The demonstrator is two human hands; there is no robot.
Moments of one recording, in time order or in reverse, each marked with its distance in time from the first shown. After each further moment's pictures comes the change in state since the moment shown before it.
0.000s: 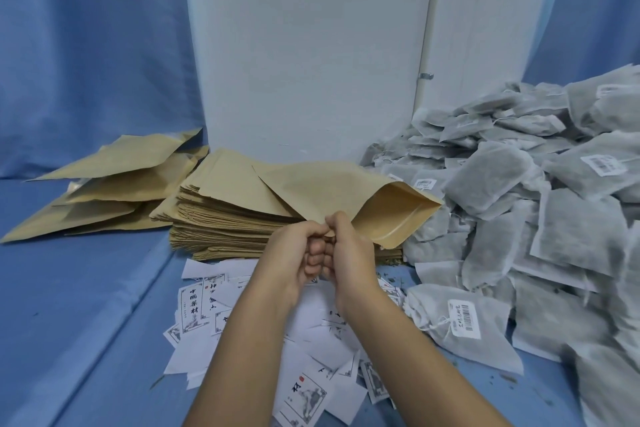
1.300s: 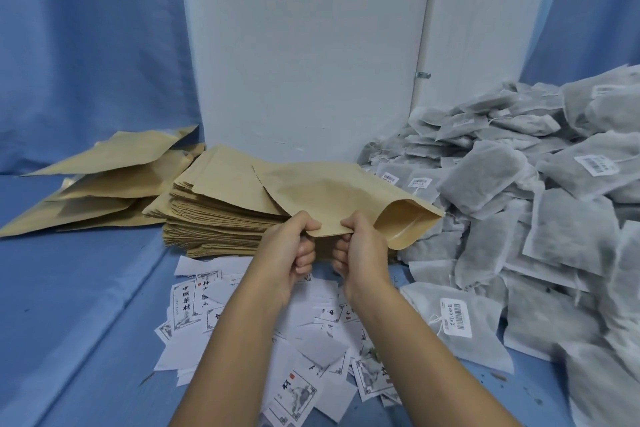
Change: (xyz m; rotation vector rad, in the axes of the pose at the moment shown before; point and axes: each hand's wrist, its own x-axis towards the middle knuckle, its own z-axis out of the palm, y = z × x) left_hand 0.007 -0.006 -0.002 -0.038 0.020 0.078; right_hand 0.012 -0.007 -0.019 0.185 0.080 0.030
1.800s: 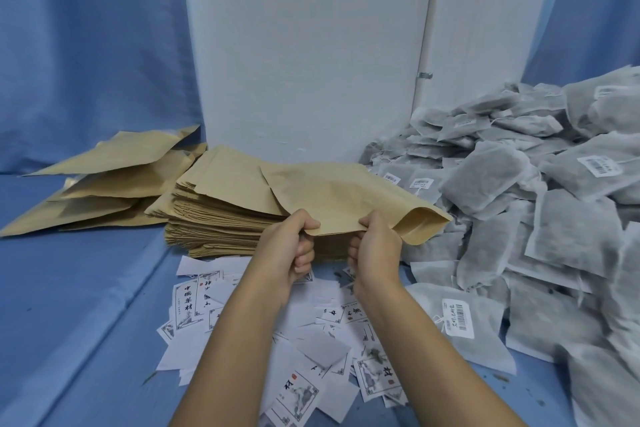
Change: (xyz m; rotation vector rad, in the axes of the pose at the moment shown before) left_hand -0.004 0.004 -0.002 0.003 0.011 0.019; right_hand 0.005 -0.004 -0.004 -0.039 0.175 -0.098
